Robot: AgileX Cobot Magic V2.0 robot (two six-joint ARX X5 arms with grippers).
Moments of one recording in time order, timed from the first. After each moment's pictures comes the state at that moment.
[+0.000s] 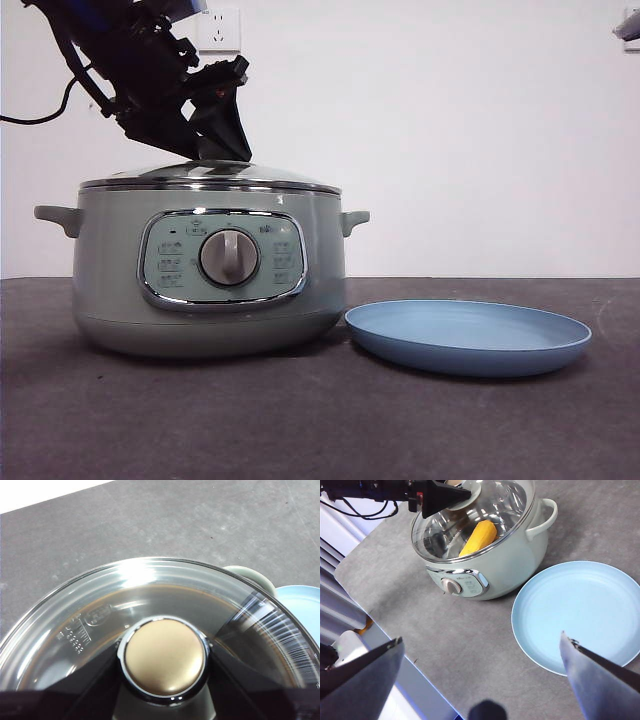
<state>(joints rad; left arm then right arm) -0.40 1.54 1.14 -0.16 0.12 0.07 0.10 0.84 0.96 -0.84 -0.70 -0.14</state>
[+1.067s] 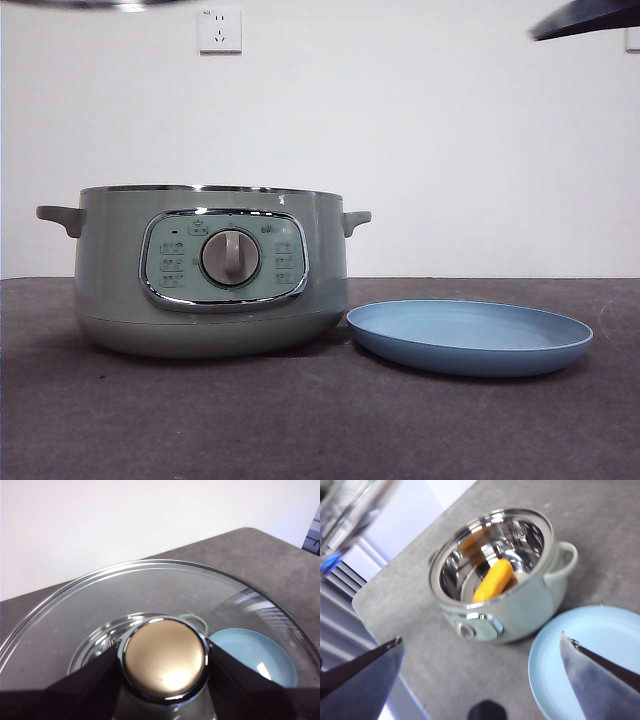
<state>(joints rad) -0.40 0.87 1.13 -0.54 0.13 0.03 0.25 0.98 0.97 -0.52 -0.65 0.05</state>
